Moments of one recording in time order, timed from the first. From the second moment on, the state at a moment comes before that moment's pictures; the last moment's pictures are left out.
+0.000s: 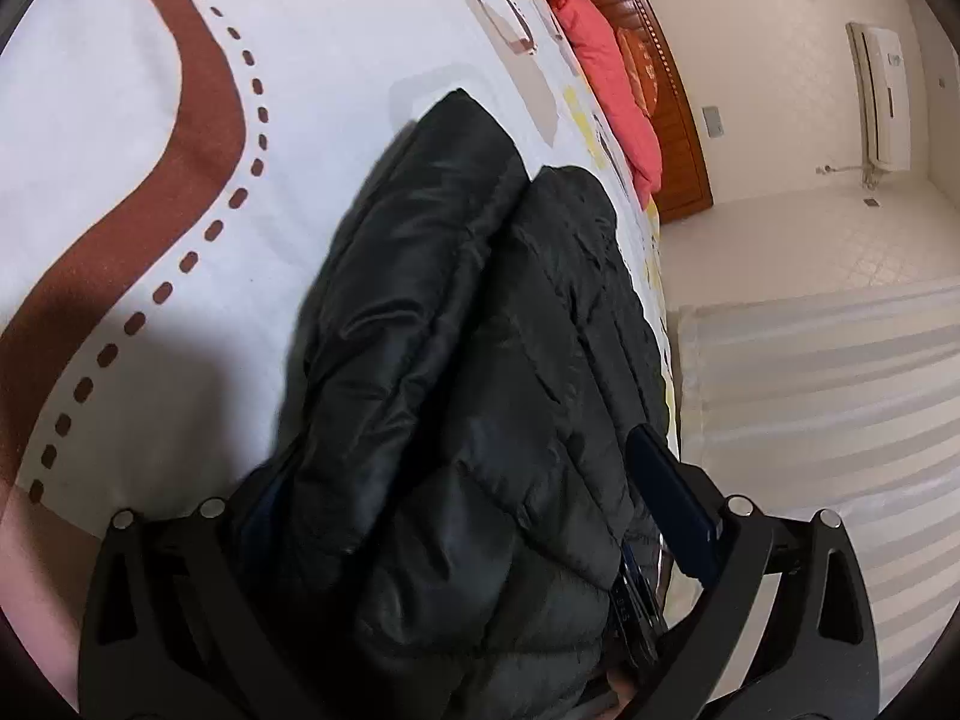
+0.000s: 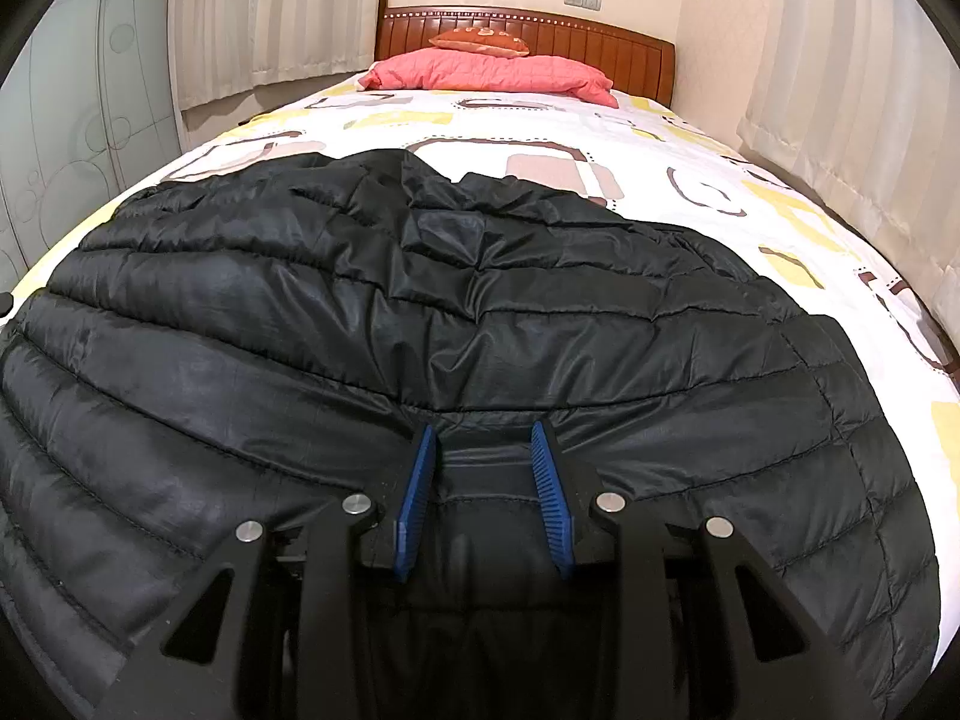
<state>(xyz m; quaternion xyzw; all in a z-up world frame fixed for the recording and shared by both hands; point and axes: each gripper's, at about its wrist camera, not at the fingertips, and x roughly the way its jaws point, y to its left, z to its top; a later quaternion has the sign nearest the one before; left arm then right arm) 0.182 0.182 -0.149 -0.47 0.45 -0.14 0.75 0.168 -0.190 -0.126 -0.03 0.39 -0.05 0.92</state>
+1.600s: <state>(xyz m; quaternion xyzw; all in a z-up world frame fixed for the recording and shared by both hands) 0.148 0.158 -0.121 -0.45 0.42 -0.12 0.78 0.157 -0.404 -0.149 0.46 0.34 0.02 0.82</state>
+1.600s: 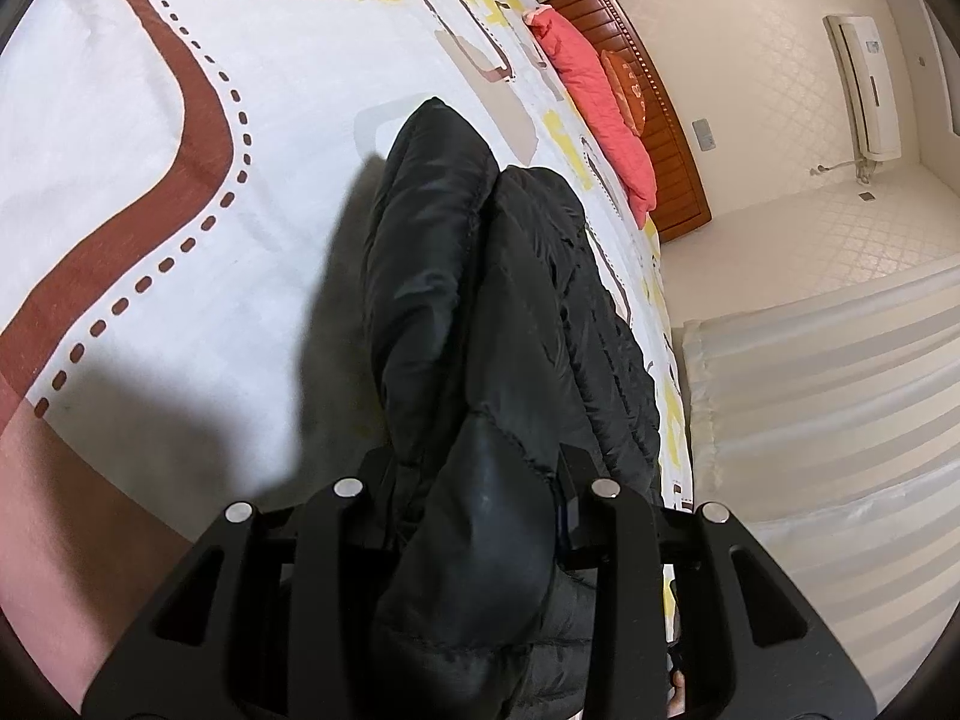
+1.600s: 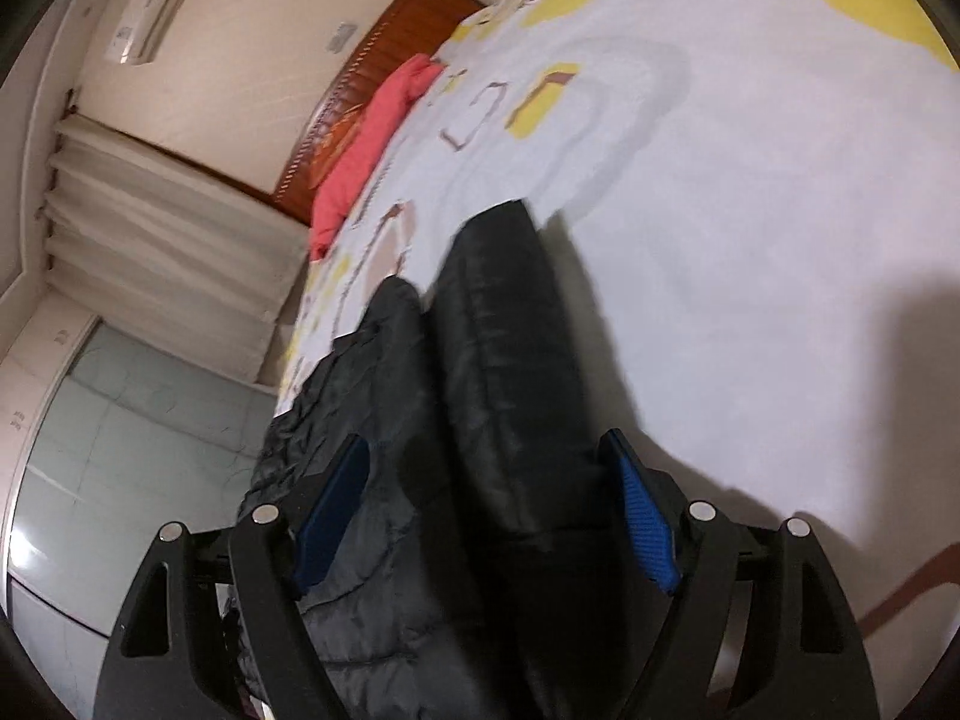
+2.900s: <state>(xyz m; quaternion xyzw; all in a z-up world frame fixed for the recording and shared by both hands) 0.129 -0.072 -0.016 -0.34 0.39 -0.24 0.82 0.182 -0.329 -0.147 0.44 0.35 0.01 0.83</state>
